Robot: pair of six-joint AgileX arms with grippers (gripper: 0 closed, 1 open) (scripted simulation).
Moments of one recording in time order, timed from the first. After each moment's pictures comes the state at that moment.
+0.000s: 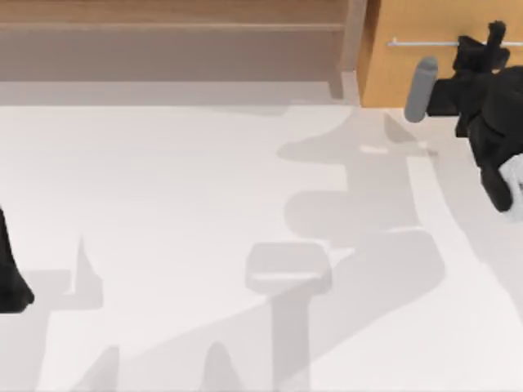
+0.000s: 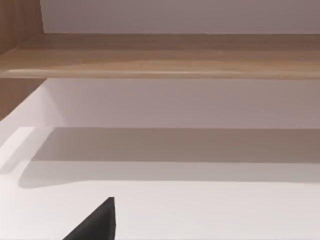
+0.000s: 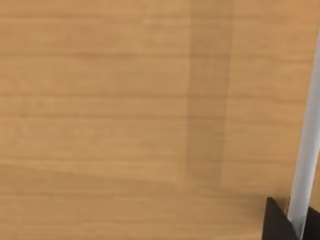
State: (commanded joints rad) left arm 0.00 0.00 0.00 0.00 0.00 0.00; right arm 0.17 2.30 1.10 1.19 0.20 -1.55
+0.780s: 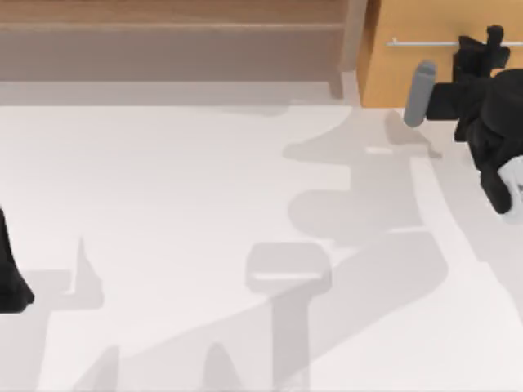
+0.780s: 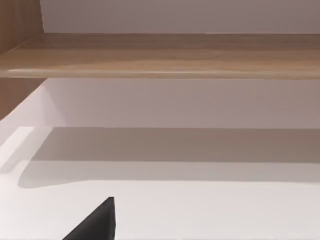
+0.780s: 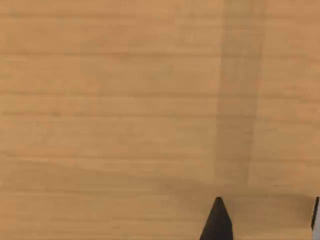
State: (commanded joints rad) left arm 0.00 0.00 0.00 0.00 0.00 0.00; right arm 0.17 2.30 1.10 1.19 0.20 -1.55
